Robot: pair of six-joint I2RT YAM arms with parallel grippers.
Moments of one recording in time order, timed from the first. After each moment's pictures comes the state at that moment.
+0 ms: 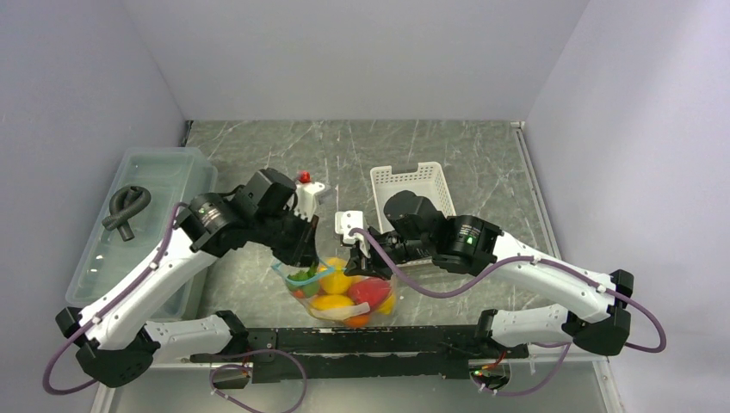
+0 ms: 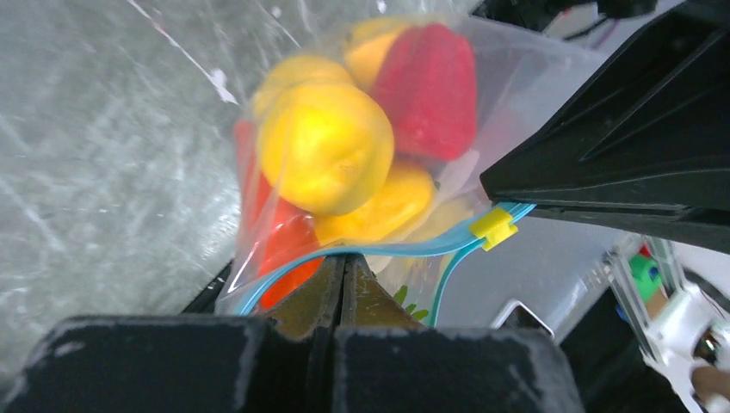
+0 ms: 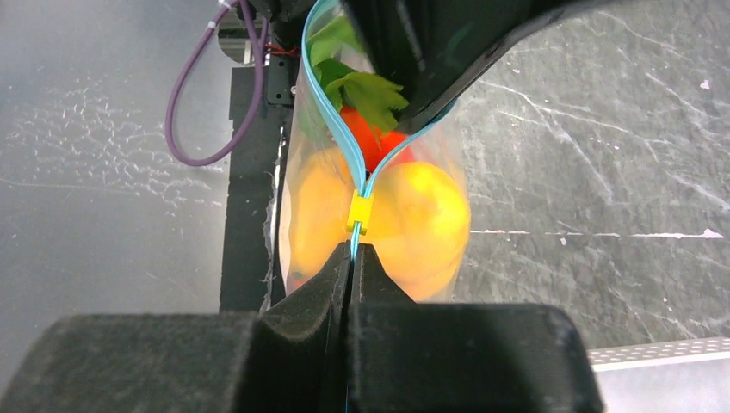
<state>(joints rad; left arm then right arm) -0.81 1.11 1.36 -1.19 0.35 -0.33 1.14 1.18 1.26 -0.64 -0.40 -0.23</state>
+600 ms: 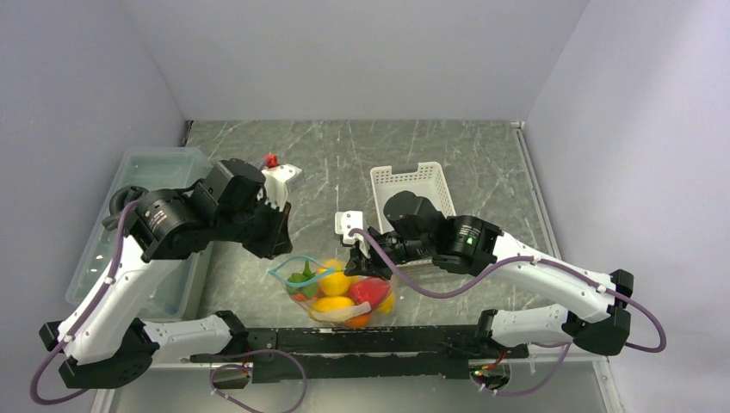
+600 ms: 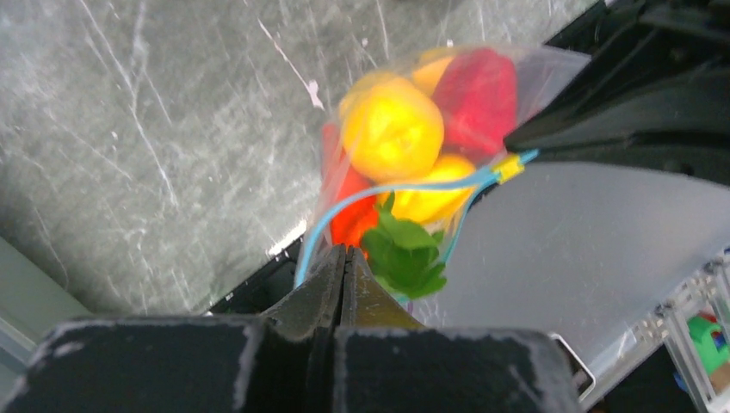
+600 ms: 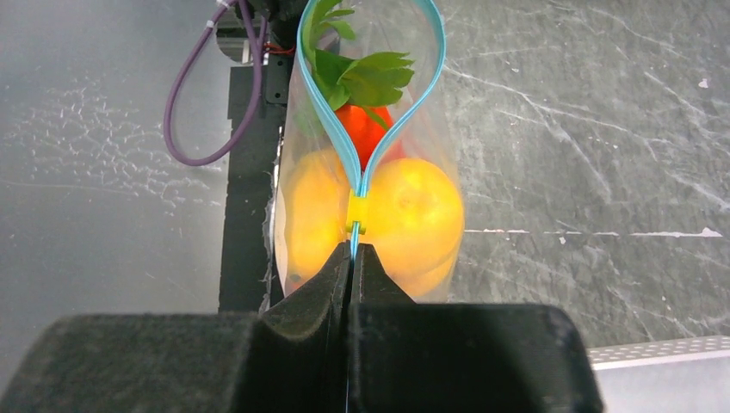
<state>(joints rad) -0.81 1.11 1.68 -1.41 0.09 -0.32 1.14 1.18 1.26 -0.64 -0.40 -0.23</state>
